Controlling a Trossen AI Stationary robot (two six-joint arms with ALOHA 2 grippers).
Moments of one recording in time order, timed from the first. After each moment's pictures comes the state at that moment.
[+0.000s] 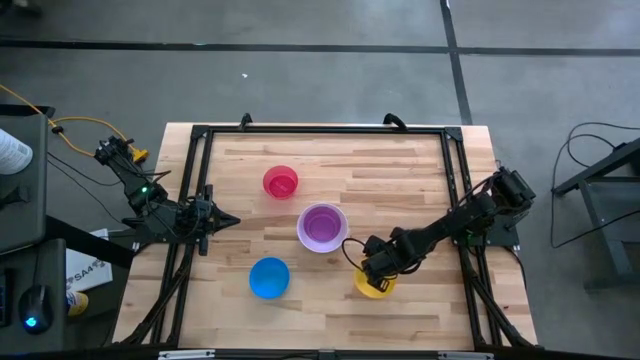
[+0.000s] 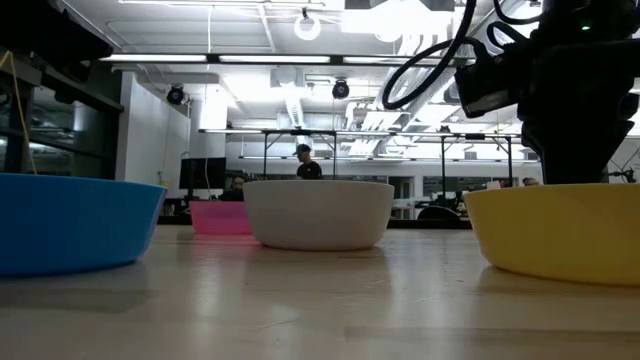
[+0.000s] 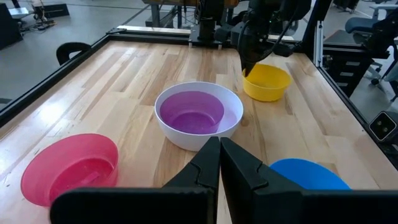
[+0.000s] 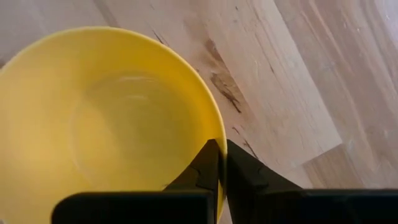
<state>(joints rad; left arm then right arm) -0.77 0.29 0.41 -0.47 -0.80 -0.37 0.45 1.72 1.05 -0.78 0.12 0.99</state>
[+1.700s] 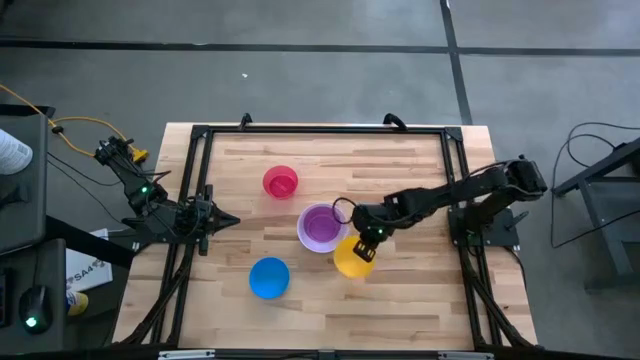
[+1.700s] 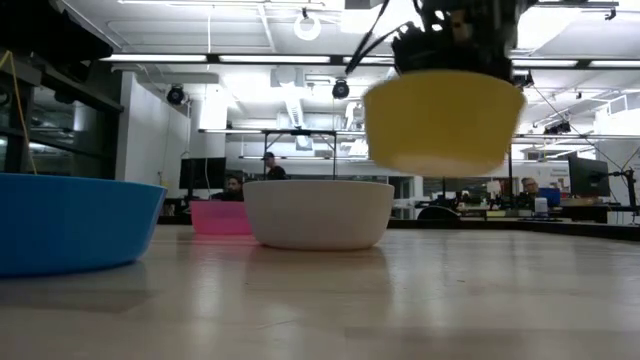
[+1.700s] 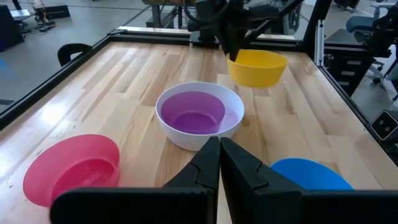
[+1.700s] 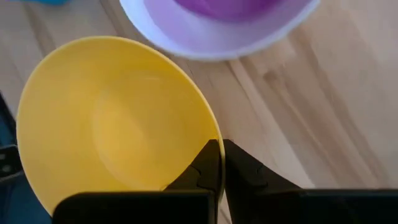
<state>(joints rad) -0.77 0.29 0.41 -0.47 -0.80 -0.36 0.15 1.56 1.07 -0.63 -0.11 0.76</state>
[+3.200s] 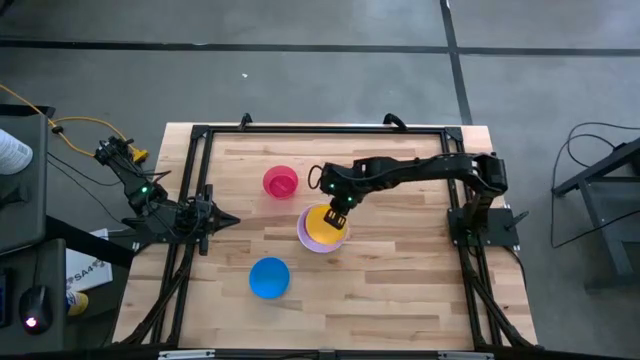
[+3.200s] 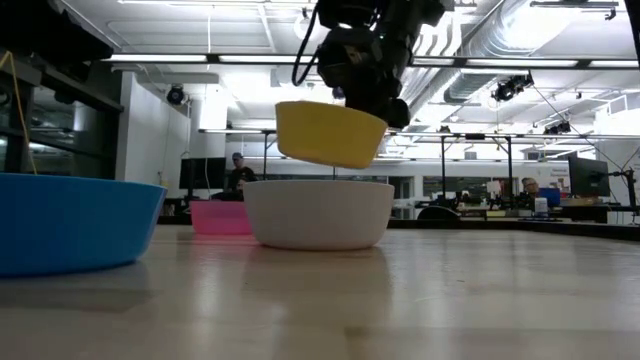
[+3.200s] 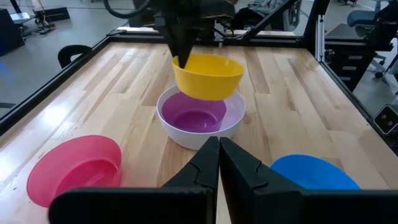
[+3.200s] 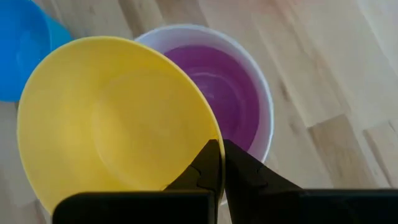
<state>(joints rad) -0.77 0.29 0.41 -0.48 -0.80 -0.34 -0.10 1.83 1.46 -0.74 -0.11 0.41</state>
